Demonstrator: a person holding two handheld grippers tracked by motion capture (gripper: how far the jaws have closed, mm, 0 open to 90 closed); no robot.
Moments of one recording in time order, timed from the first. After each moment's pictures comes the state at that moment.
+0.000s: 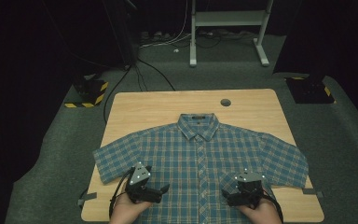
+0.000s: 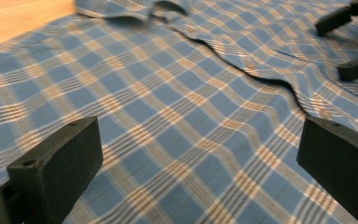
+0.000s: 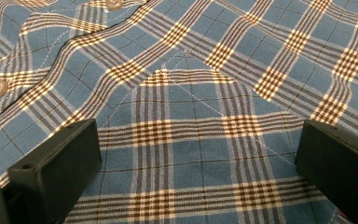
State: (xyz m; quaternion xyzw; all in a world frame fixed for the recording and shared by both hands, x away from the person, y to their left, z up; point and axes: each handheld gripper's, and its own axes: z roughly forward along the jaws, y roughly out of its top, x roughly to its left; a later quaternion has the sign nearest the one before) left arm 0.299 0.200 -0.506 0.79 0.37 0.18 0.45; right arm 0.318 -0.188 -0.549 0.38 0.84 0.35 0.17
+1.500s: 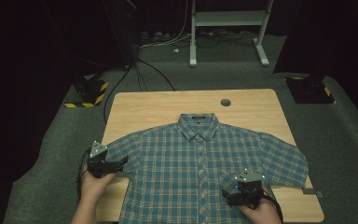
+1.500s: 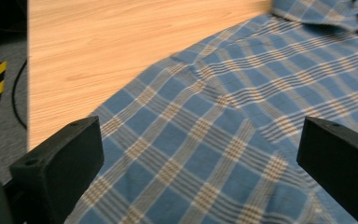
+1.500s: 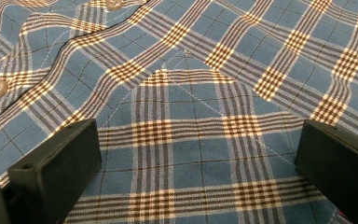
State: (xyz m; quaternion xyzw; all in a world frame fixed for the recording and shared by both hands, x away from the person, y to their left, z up) left arm 0.361 0.330 -0.502 0.72 0.50 0.25 0.39; right arm 0.318 -0.188 -0.549 0.39 0.84 0.35 0.17
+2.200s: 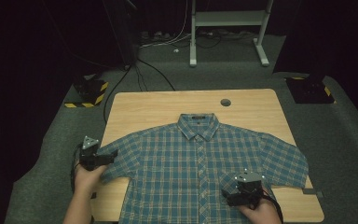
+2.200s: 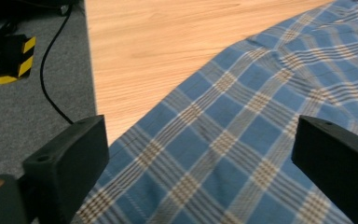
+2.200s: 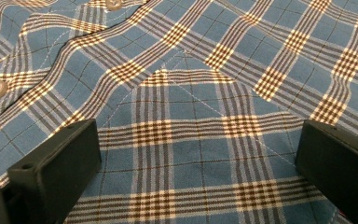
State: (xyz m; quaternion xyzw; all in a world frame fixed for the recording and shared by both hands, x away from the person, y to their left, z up) left arm 0.391 0.374 -0.522 0.71 0.55 0.25 0.36; right arm 0.317 -0.187 -0.549 0.39 0.84 0.35 0.18
